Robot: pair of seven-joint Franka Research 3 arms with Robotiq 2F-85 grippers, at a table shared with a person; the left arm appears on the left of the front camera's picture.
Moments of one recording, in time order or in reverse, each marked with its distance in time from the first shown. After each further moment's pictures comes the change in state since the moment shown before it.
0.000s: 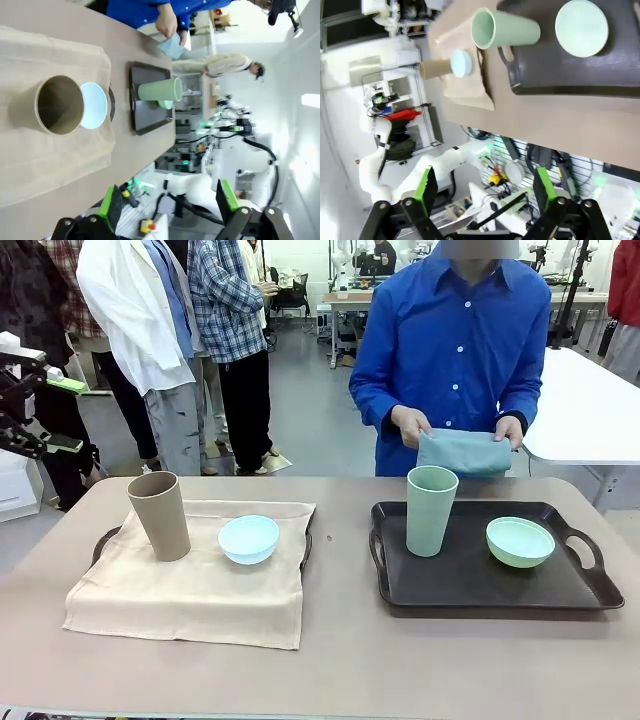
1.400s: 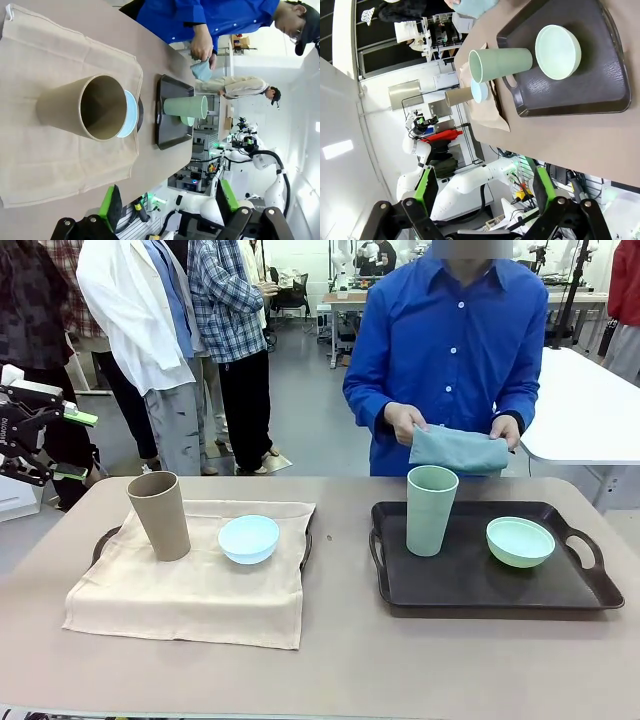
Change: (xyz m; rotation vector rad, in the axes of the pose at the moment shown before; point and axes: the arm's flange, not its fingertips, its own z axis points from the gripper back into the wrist) left arm -0.007 0.036 -0.013 0.096 -0.096 0.063; right arm 0.028 -0.101 0.035 0.188 -0.081 -0.132
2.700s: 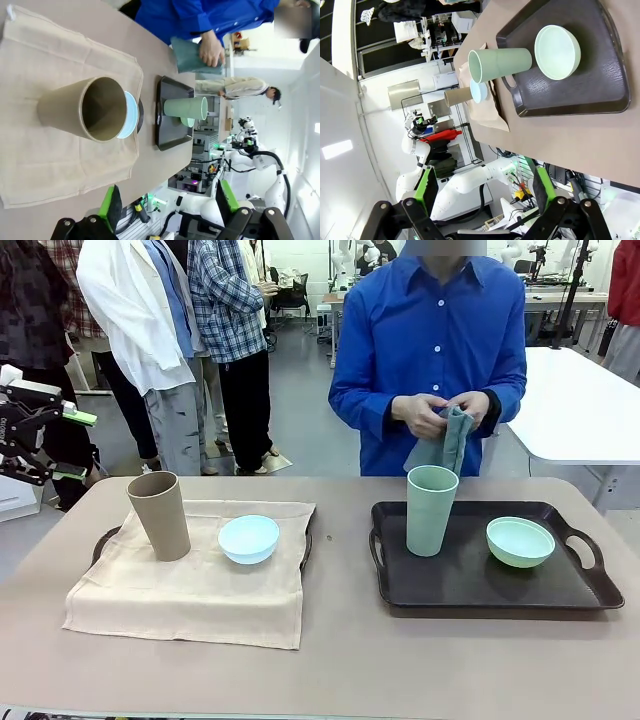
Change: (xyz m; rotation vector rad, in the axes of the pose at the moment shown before) left arm 0.001 -0.005 -0.002 0.006 -0.001 -0.010; right arm 0.001 0.001 -0.001 -0.008 0.003 0.004
